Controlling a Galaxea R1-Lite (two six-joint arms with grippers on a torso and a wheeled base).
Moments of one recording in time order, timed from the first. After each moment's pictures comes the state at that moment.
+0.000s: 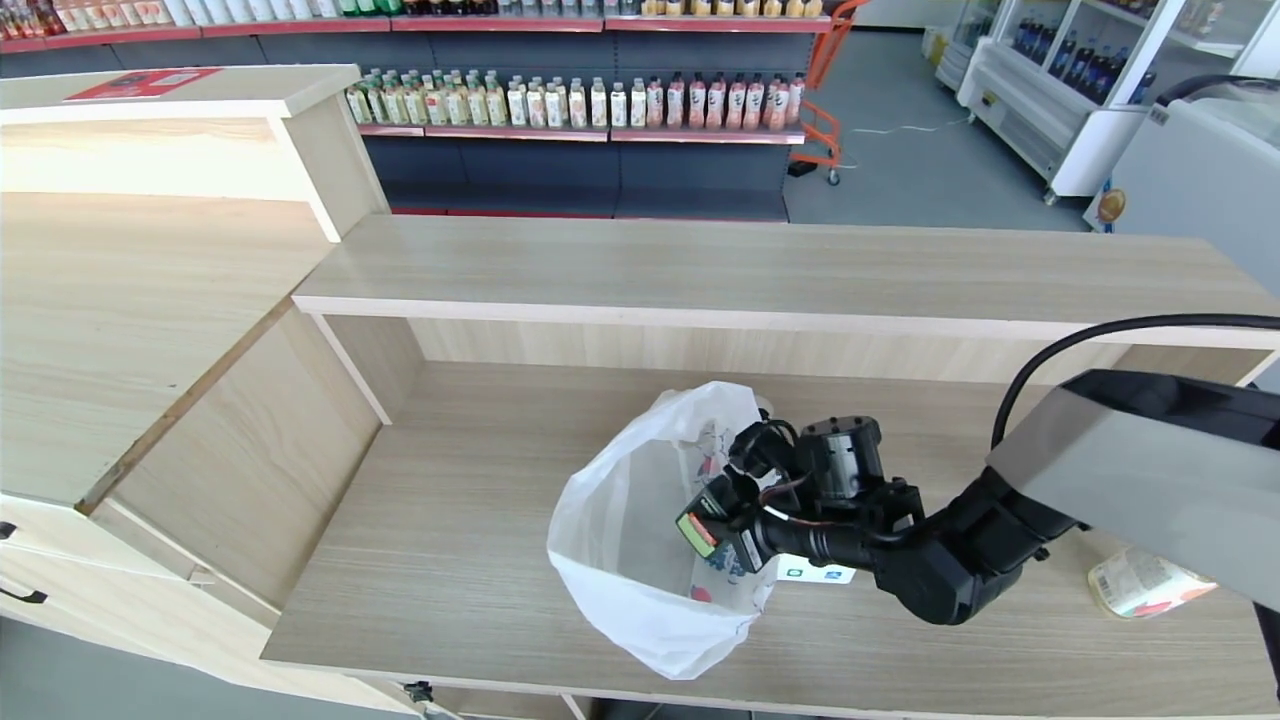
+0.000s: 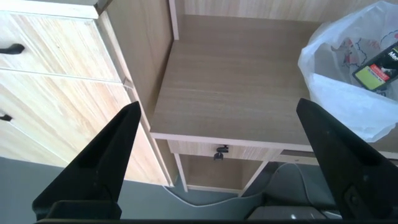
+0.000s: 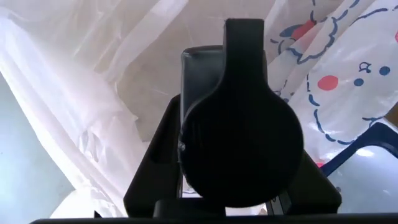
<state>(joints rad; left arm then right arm) 0.00 0.00 0.00 0.00 0.01 0.00 0.51 2.24 -0.93 -0.81 0.21 -0.19</state>
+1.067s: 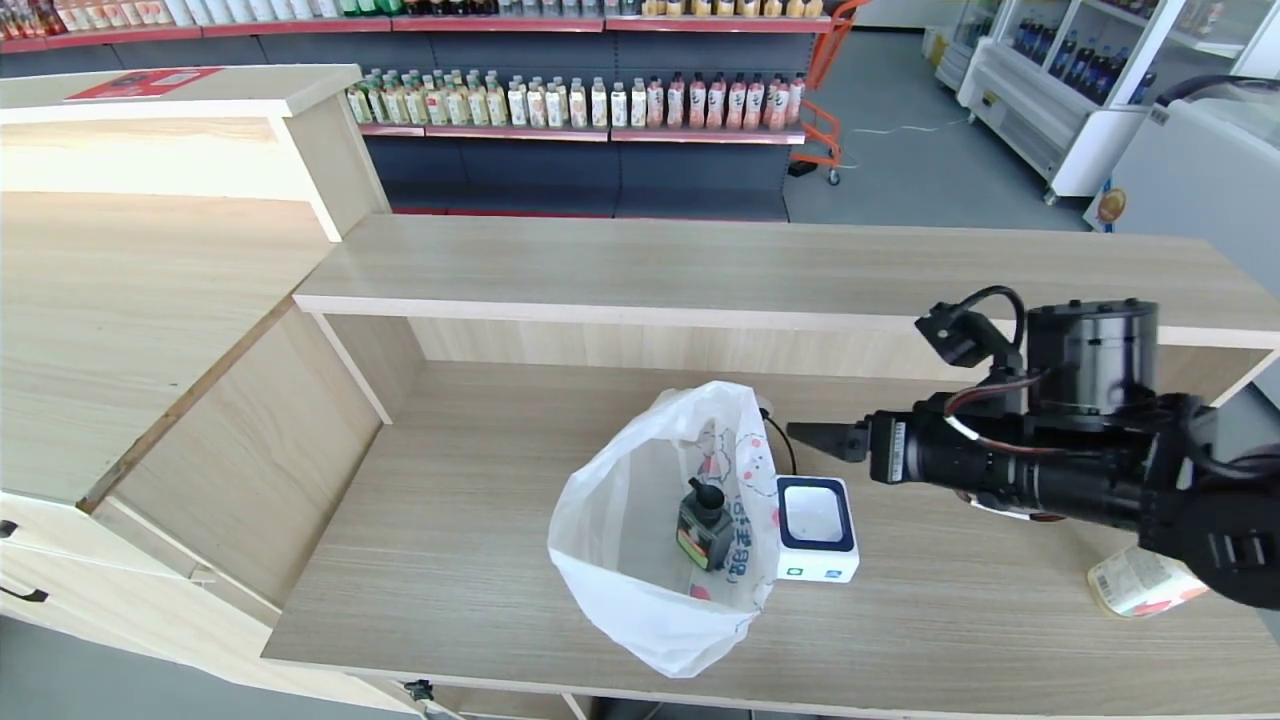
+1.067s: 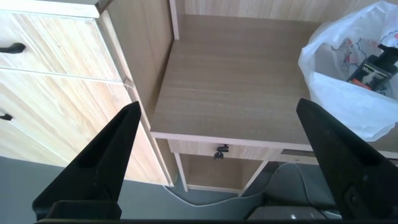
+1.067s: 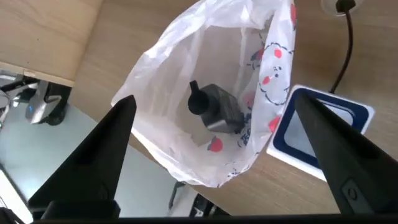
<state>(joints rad) 0.00 0.00 0.00 0.00 0.01 0.00 0.38 1.64 -0.76 -0.55 0.21 0.21</state>
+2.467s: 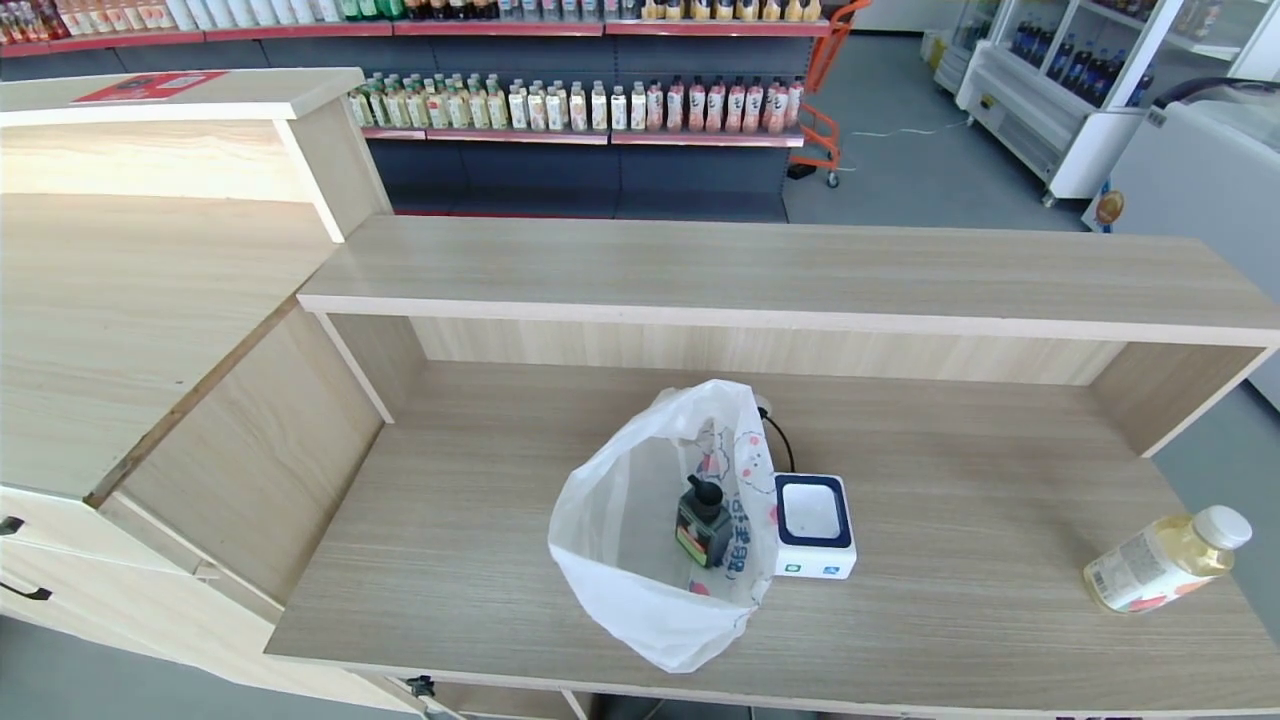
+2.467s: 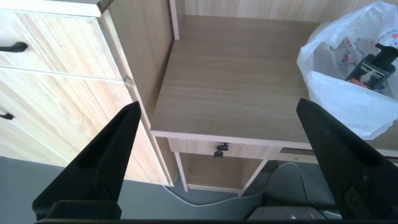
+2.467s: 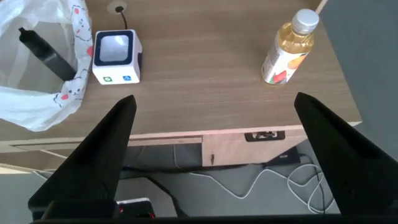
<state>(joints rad) 0.00 0.00 0.00 0.00 0.01 0.00 -0.06 0.11 -0.16 0.17 -0.05 -0.01</state>
